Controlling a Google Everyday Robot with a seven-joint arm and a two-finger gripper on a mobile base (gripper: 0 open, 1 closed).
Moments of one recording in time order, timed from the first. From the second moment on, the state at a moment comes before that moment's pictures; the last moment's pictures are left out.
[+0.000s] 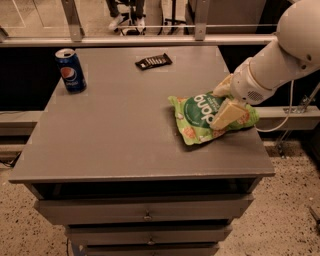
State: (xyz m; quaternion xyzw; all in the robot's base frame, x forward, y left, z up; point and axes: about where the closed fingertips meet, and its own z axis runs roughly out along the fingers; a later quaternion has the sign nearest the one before) arm 0.570 -0.176 0.860 -0.61 0.75 0.04 0.27
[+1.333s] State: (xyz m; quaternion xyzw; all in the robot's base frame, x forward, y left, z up) arm 0.556 -0.140 0.957 -0.63 0.69 0.05 0.34
